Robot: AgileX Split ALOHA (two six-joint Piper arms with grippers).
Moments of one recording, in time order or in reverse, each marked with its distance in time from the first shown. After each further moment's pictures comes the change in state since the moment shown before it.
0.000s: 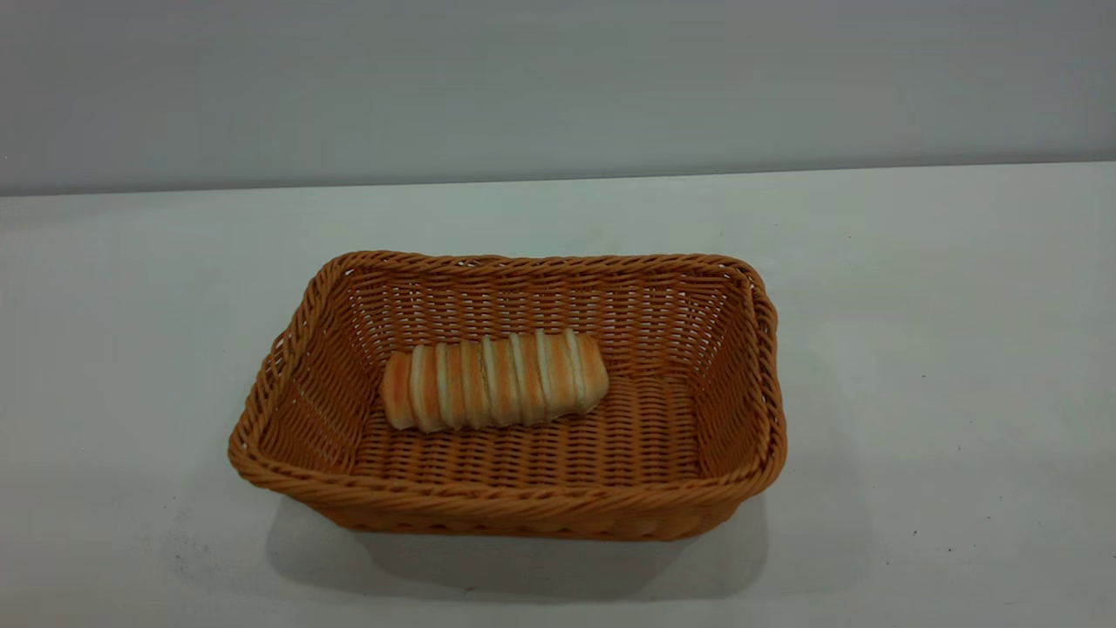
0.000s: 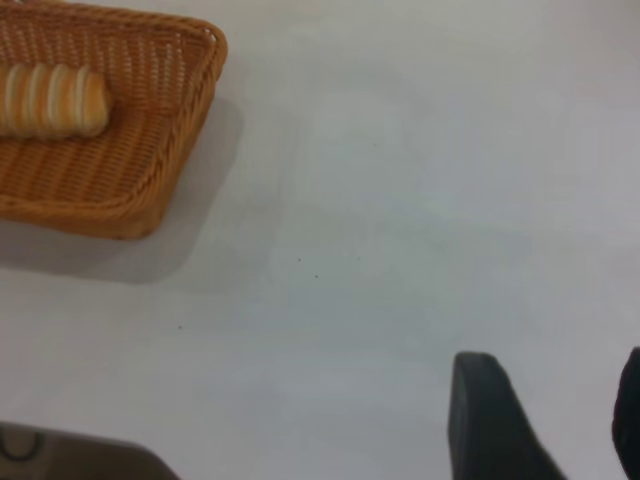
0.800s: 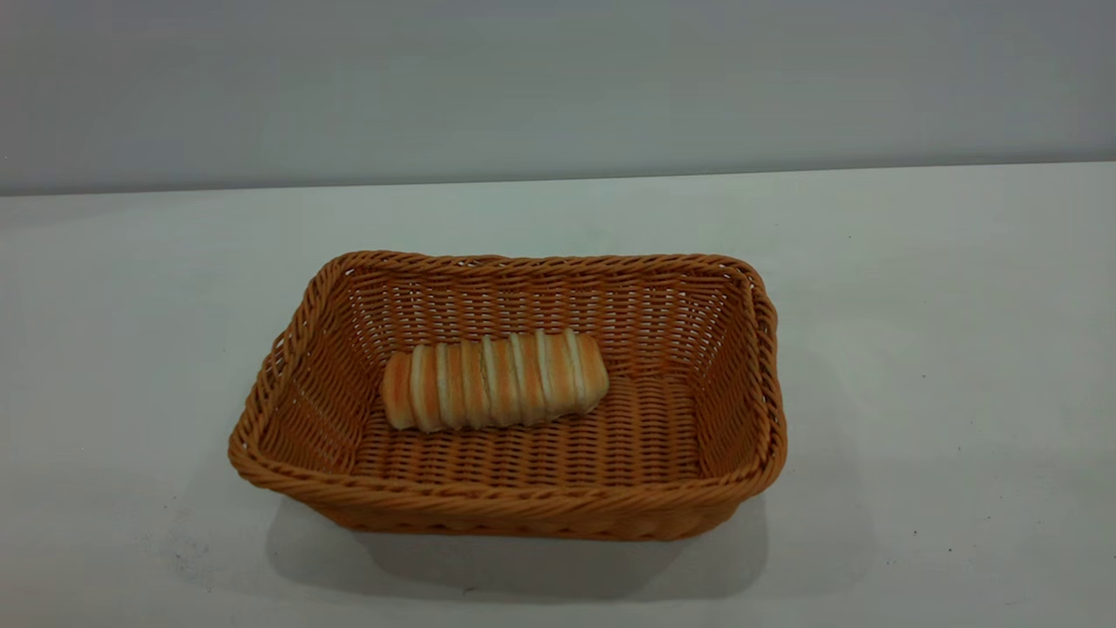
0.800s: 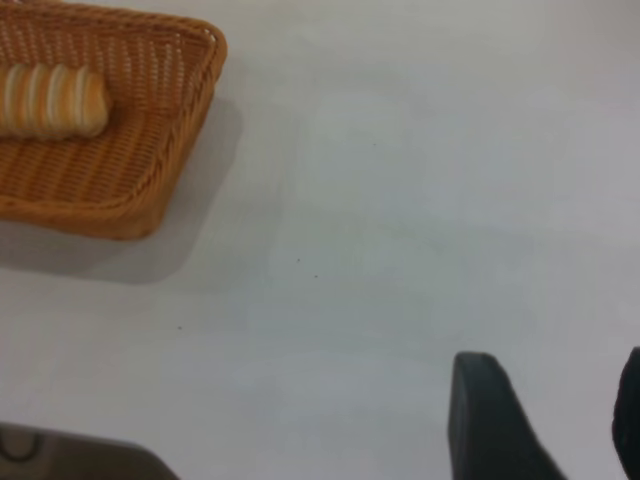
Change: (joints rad) left arm -0.141 0.000 0.000 0.000 0.000 -0.004; right arm 0.000 0.000 0.000 0.000 0.000 0.000
